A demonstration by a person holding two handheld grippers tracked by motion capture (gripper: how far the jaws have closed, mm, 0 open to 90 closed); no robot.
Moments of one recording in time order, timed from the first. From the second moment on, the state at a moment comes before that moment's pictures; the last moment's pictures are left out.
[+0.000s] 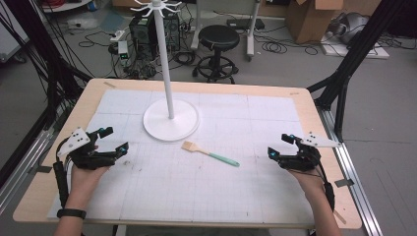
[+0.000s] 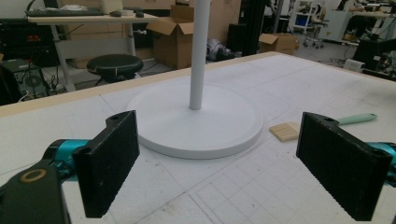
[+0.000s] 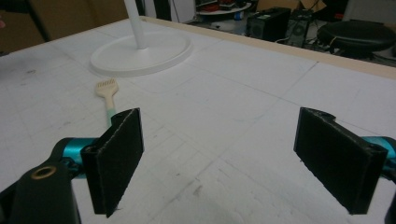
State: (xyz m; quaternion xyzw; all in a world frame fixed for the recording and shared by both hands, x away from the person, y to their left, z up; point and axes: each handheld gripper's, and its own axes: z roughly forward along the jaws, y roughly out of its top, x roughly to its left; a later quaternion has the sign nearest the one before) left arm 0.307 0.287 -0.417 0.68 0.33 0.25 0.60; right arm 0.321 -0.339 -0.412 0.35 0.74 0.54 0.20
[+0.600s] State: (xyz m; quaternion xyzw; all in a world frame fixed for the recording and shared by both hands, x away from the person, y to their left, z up) left arm 0.308 0.288 -0.417 0.68 0.33 0.25 0.60; right arm 0.353 -0.272 -0.407 0.30 0.78 0.52 0.16
